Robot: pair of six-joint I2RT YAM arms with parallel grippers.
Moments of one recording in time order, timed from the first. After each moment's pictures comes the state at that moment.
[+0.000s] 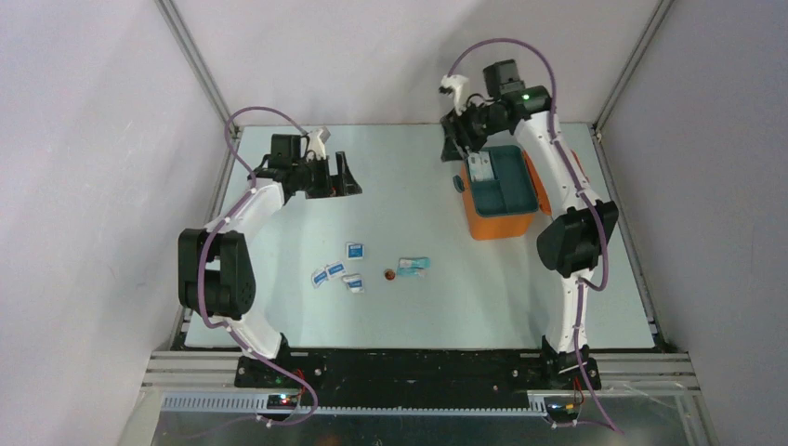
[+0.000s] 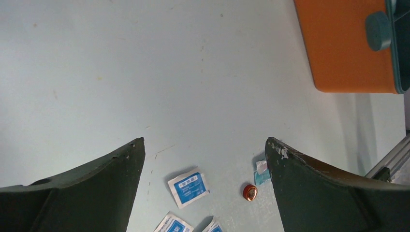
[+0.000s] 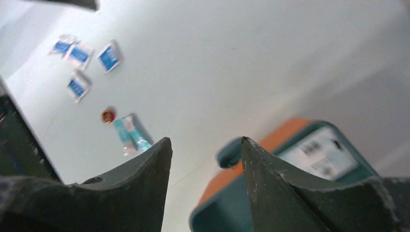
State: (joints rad) left arm -0.11 1.67 1.24 -0.35 0.52 -0.20; right arm 0.29 2.08 2.32 -1.10 -0.54 -0.38
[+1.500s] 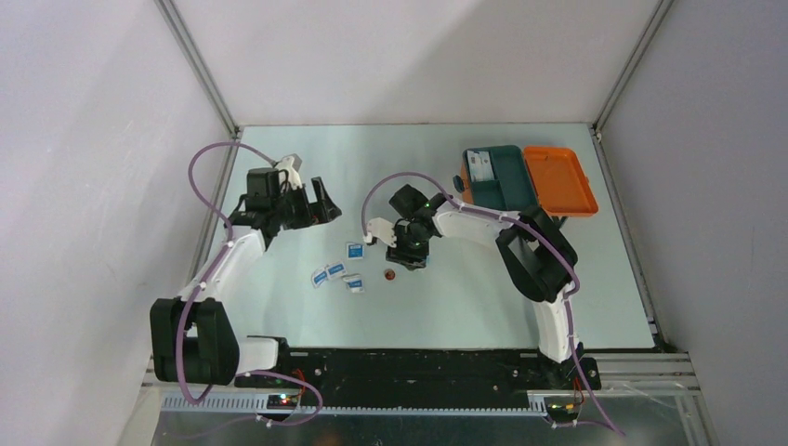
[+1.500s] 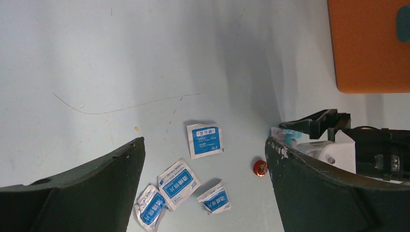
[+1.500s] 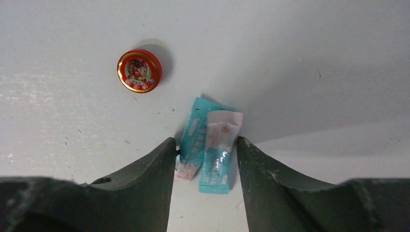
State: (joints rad) left arm -0.05 1.28 0.88 -0.32 0.36 -0.29; right arm 0.79 2.03 1.44 -0.63 -0.30 -0.74
